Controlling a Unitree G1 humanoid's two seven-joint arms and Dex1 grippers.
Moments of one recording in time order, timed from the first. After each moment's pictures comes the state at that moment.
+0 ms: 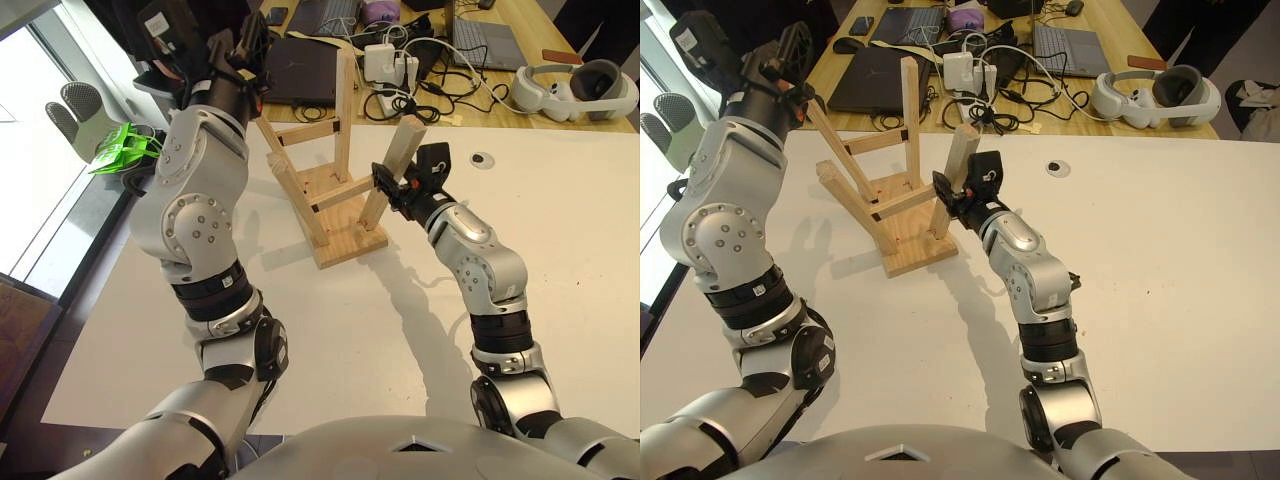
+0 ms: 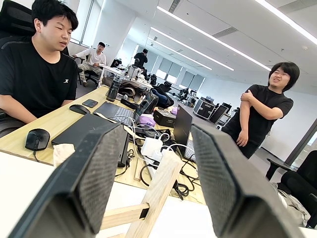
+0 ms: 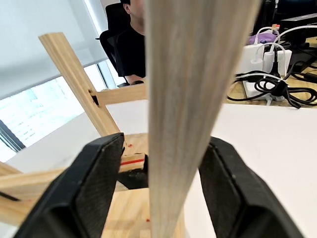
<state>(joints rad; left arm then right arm) -0.69 0.07 0.32 -0.36 -0.52 0.83 0.18 -0.40 -0.02 0.11 -0.09 0.28 0.68 0.16</state>
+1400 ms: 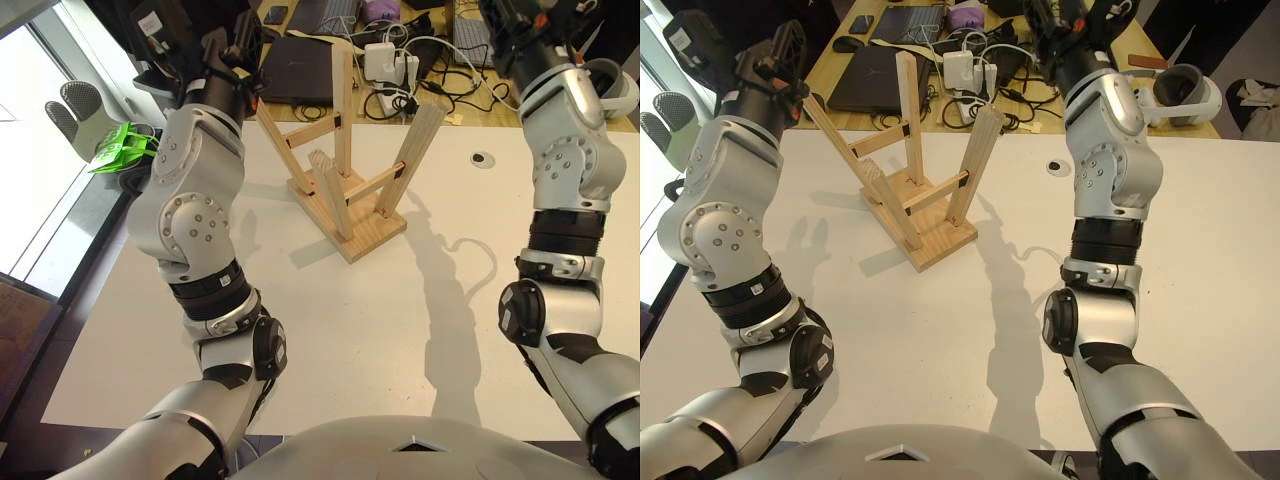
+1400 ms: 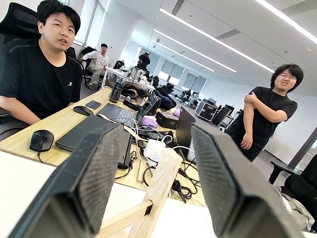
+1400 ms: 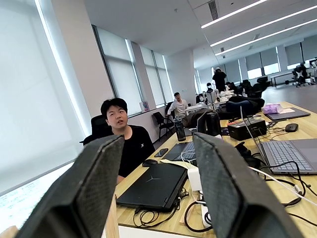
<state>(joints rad) -0.69 0.08 0.33 -0.35 -0.52 0.82 0.19 -0.98 -0.18 -0.30 0.35 0.41 0.37 0.25</state>
